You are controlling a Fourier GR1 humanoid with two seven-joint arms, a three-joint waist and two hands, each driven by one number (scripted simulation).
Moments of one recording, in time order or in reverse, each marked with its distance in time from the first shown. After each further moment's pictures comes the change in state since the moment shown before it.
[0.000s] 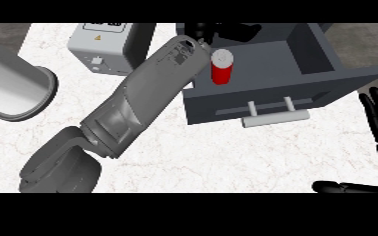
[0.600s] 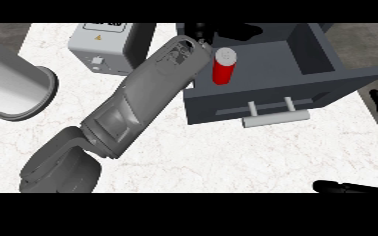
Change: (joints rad) left arm 0.002 0.000 -0.006 -0.008 0.079 0.063 -0.031; right arm -0.010 -0.037 0.010 -0.038 0.094 0.001 -0.049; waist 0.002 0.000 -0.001
